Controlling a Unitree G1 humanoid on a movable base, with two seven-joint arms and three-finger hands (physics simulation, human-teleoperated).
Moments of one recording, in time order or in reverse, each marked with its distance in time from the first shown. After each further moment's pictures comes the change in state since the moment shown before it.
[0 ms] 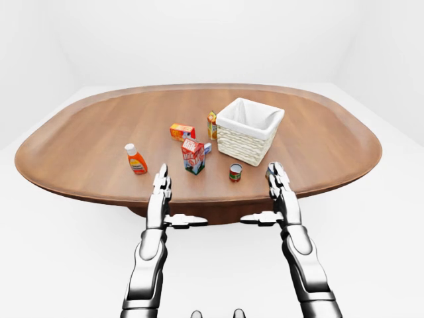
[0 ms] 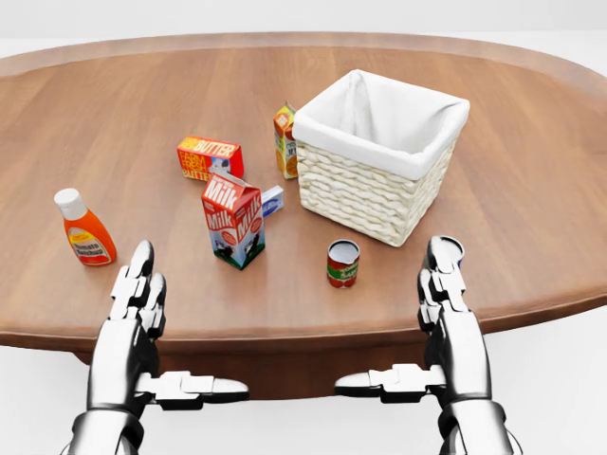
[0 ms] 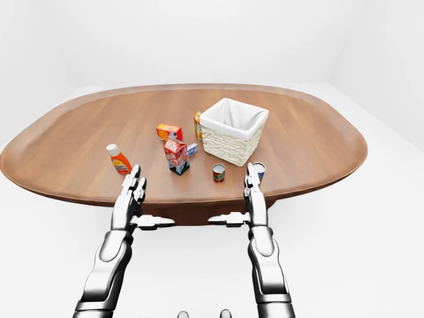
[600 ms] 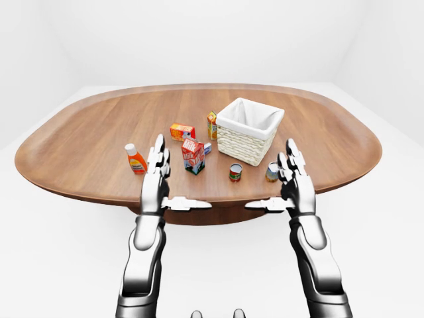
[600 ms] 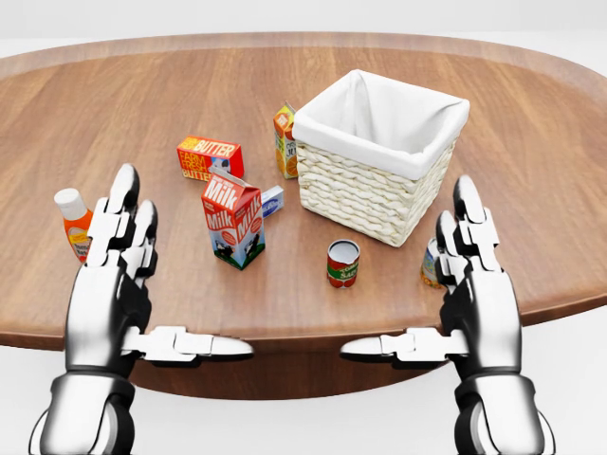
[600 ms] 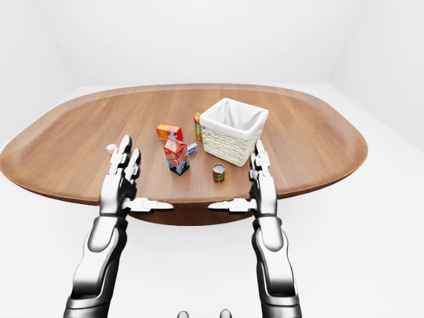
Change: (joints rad) left arm -0.058 -0.004 -0.022 -0.255 0.018 0.089 -0.004; right arm -0.015 -0.006 -0.009 -0.269 0.022 0.099 -0.015
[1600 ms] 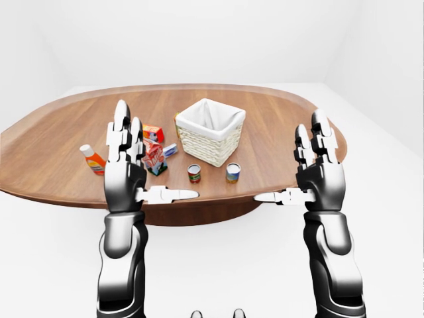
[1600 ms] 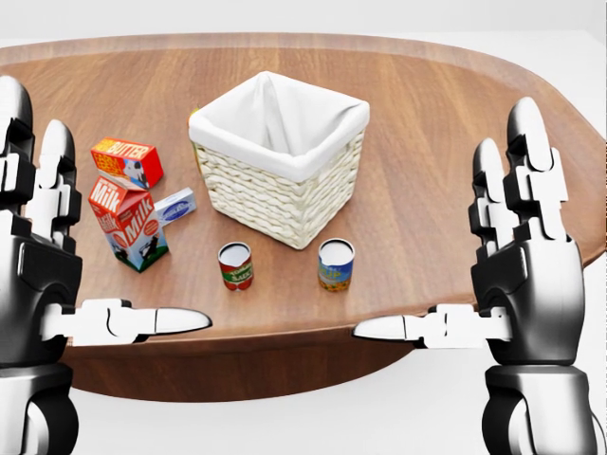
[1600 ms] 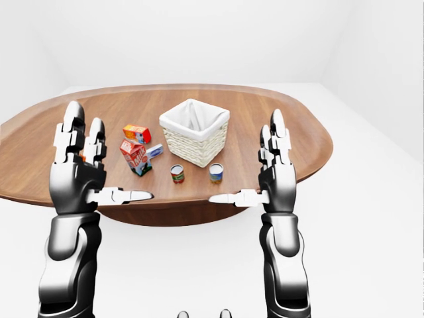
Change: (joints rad) left arm -0.031 0.034 0.079 -0.290 -0.026 0.000 0.017; right arm -0.020 -0.008 -0.018 -0.278 0.028 0.000 0.000
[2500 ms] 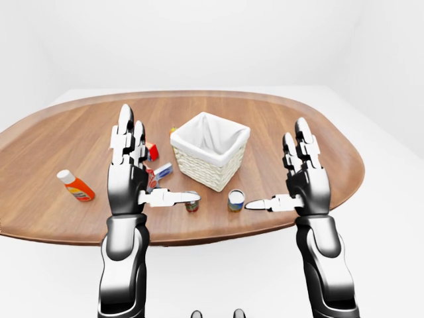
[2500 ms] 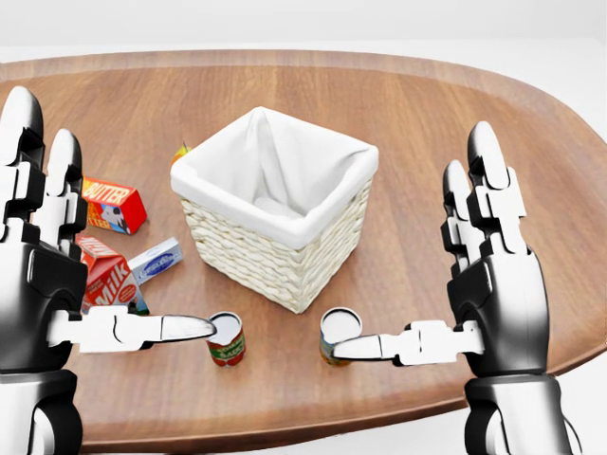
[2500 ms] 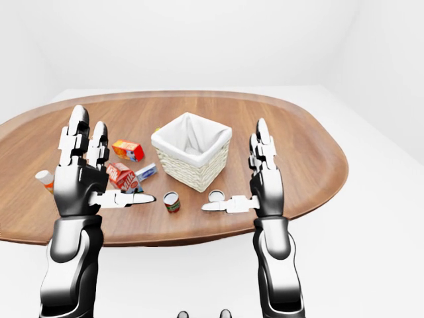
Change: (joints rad) left arm 0.022 -0.007 -0.013 0.000 0.022 0.000 -0.006; right arm 0.036 0.014 0.055 0.025 -0.055 0.000 0.025
